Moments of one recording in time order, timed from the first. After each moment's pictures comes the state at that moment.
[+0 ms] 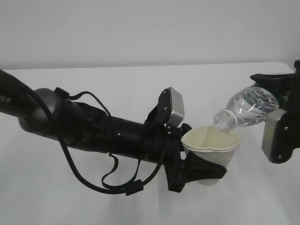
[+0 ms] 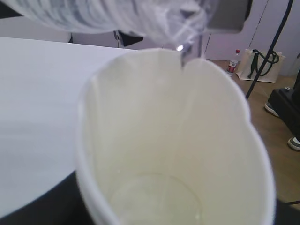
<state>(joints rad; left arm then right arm) -0.65 2.15 -1.10 1.20 -1.01 -0.73 0.00 1.48 -0.41 -0.53 -0.84 -1.31</state>
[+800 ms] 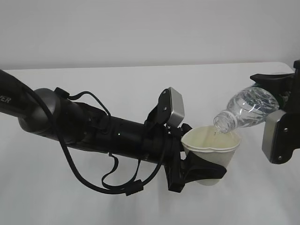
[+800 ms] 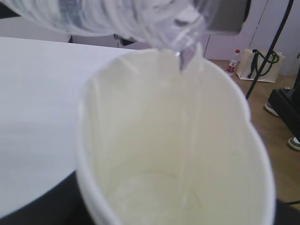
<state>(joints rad) -0.65 2.15 -1.10 1.20 -1.01 -0.73 0.00 1.48 -0.41 -0.53 -0.84 -1.33</state>
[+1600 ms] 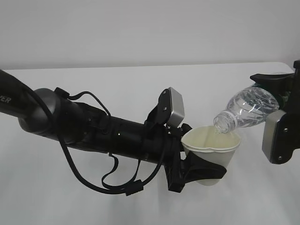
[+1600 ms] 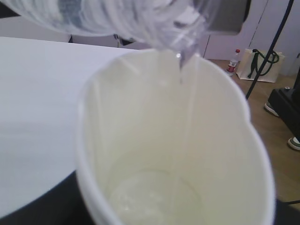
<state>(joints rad) -0.65 2.15 -1.10 1.20 -1.01 -0.73 0.00 1.48 -0.41 -0.53 -0.84 -1.33</state>
